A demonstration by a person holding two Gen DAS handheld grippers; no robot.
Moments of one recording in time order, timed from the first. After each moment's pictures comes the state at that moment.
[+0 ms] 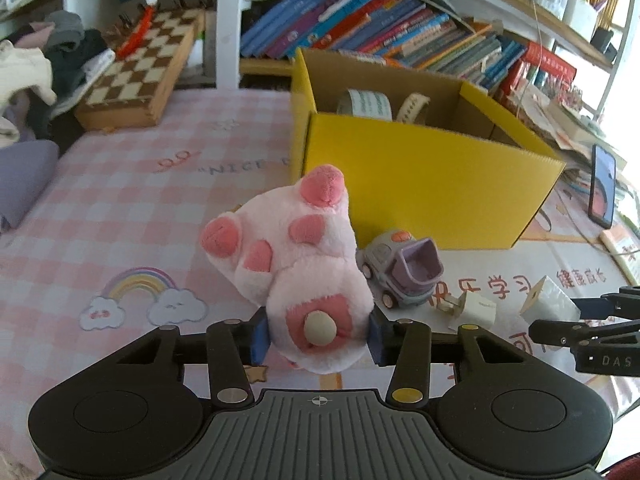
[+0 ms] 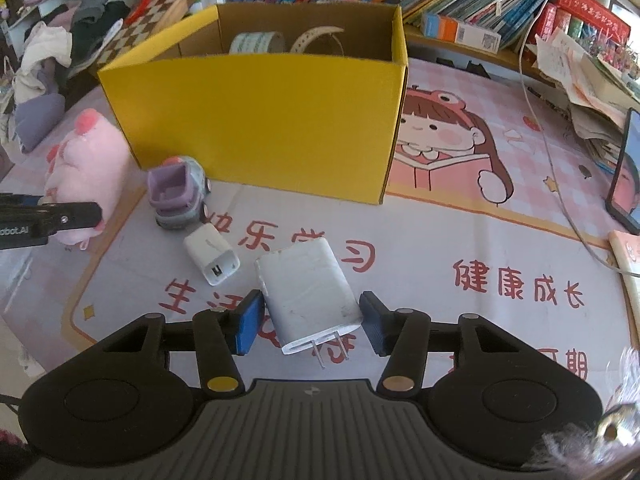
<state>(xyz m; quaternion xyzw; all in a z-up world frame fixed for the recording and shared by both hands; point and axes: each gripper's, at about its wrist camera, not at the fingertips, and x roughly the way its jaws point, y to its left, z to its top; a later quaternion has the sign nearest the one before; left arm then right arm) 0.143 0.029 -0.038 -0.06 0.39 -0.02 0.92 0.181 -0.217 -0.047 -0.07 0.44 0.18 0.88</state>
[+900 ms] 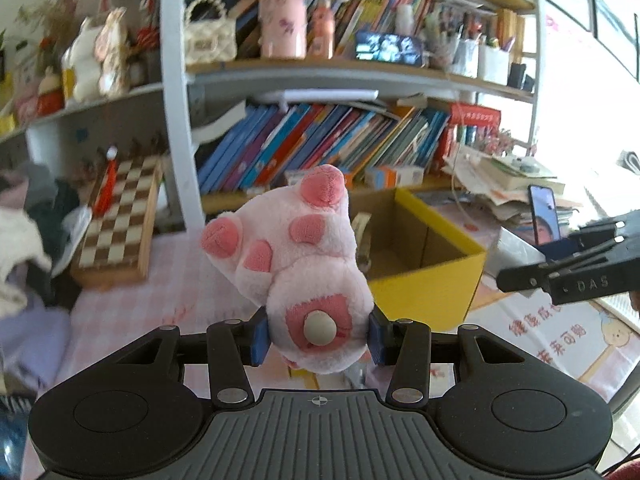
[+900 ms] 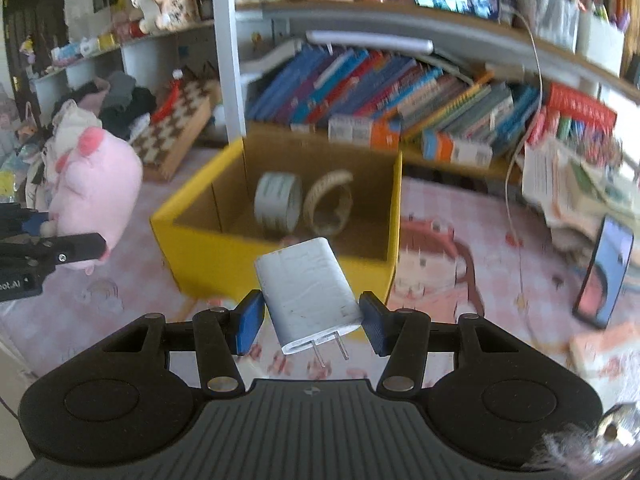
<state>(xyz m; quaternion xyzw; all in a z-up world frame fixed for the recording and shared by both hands) 0.137 0.024 0.058 0.04 0.26 -0.10 0.96 0.186 -0.207 0.060 -0.06 0.33 0.21 0.92</state>
